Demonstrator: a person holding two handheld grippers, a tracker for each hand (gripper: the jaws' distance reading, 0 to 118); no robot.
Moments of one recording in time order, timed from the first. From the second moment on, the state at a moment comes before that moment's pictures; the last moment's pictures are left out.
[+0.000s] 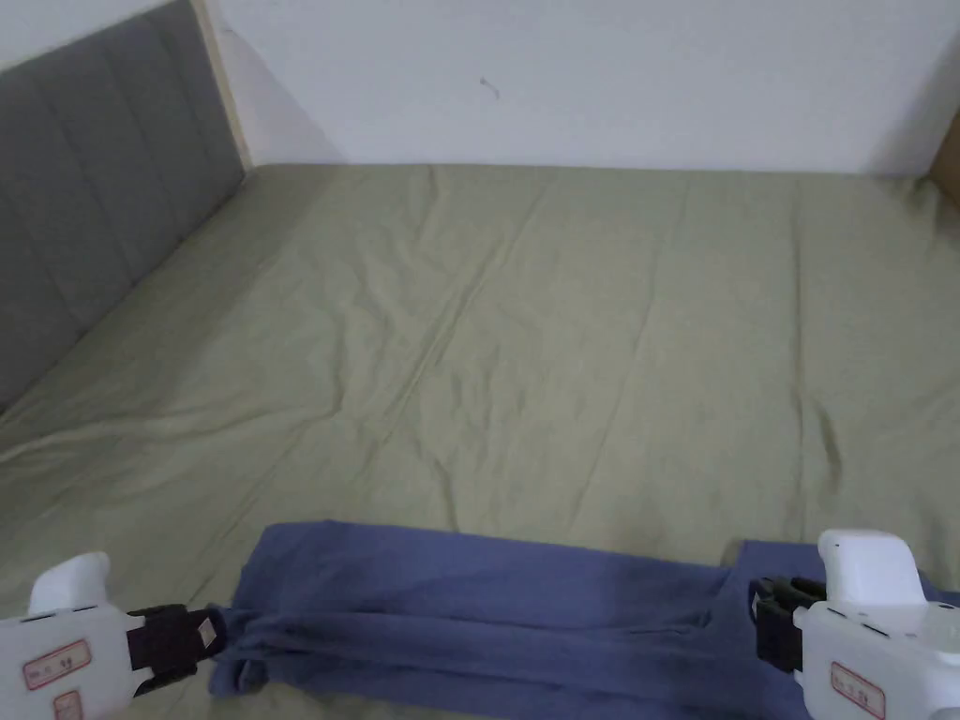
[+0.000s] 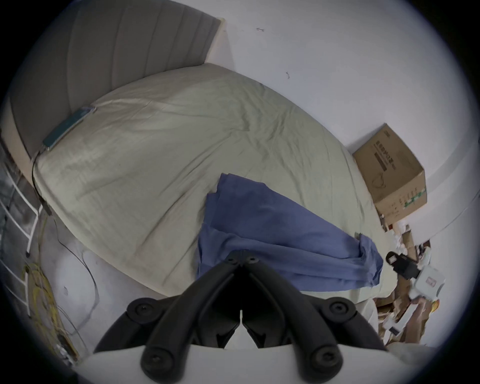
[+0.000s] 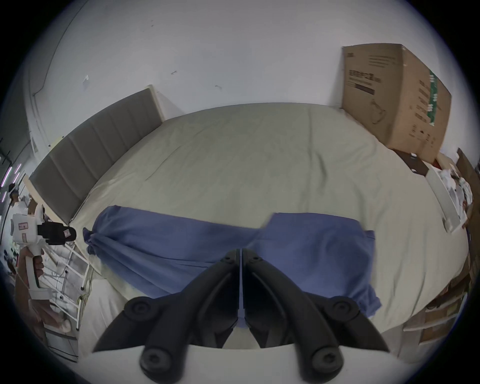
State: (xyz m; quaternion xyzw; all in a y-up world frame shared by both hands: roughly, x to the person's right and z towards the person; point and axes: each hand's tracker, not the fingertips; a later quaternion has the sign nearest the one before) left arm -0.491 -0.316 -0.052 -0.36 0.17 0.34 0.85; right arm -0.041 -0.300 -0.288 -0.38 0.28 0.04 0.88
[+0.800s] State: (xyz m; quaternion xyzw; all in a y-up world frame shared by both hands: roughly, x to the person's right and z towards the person) left arm -0.541 -0.410 -0.078 -0.27 0.10 0.60 0.74; right arm -0.100 -0.344 -0.309 -0.45 0.31 0.05 0.84
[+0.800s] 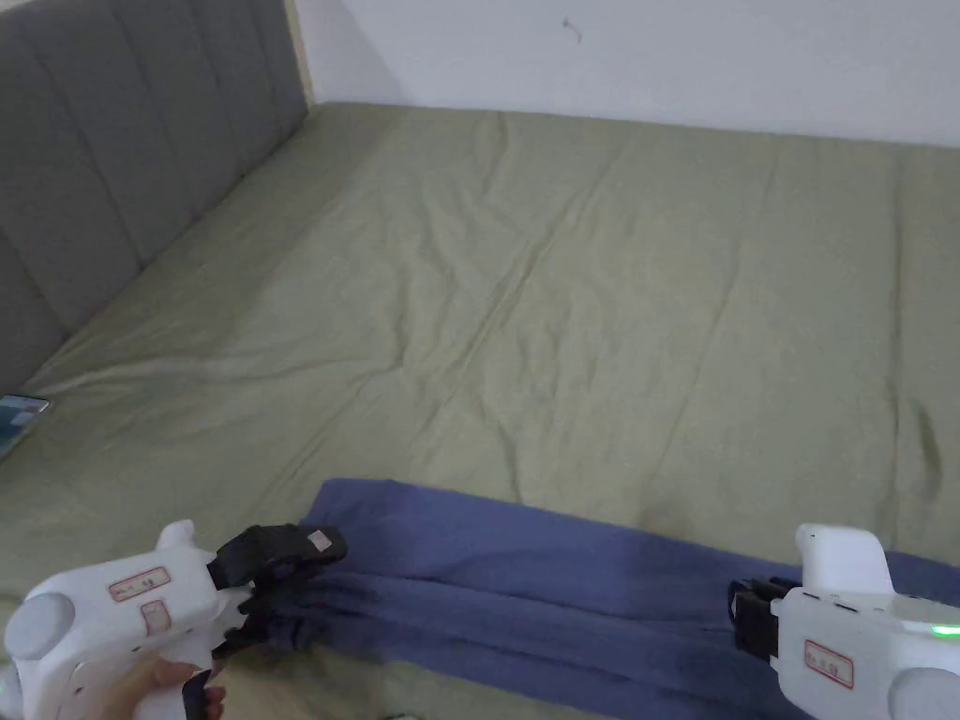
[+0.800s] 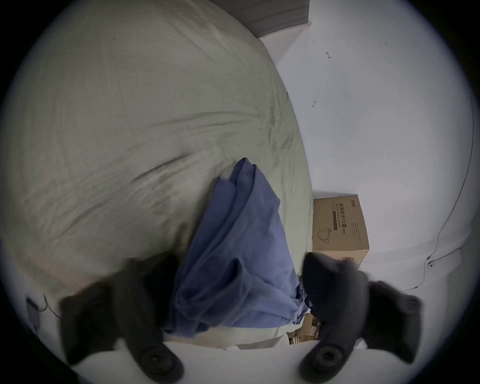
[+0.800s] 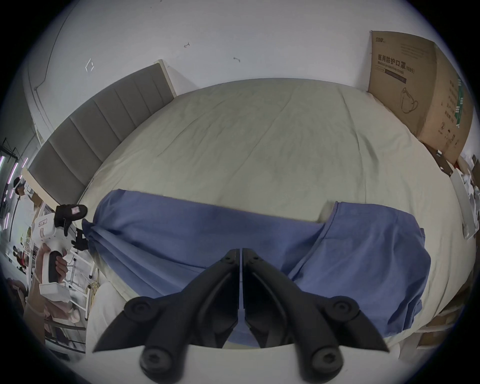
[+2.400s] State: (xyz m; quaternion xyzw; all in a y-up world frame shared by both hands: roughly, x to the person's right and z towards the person) left arm -0.287 -0.338 -0.257 -0.44 -0.05 0.25 0.86; right arm 0.089 -0.320 -0.308 -0.42 0.15 -0.08 0.89
